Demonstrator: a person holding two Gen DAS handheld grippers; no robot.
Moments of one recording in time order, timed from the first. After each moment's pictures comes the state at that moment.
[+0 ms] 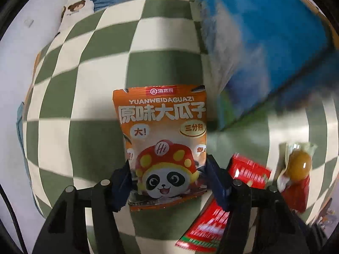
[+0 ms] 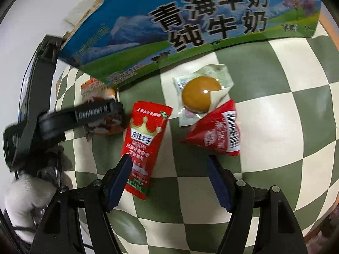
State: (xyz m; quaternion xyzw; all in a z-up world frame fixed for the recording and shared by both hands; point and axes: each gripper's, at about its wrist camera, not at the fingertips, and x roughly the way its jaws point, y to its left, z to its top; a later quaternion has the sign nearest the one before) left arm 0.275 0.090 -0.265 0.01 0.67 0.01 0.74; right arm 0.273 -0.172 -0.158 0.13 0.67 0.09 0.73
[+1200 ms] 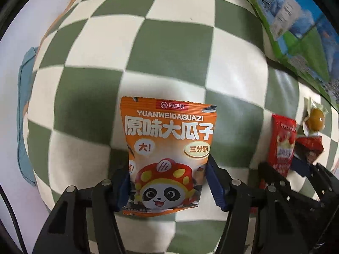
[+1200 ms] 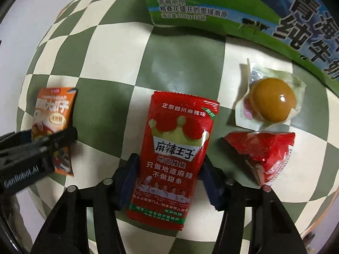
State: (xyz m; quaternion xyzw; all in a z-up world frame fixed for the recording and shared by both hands) left arm 0.202 0.167 -0.276 -0.09 0.69 0.05 0.72; right arm 0.260 -0.067 -0.218 -0.10 0.69 0.15 0.70
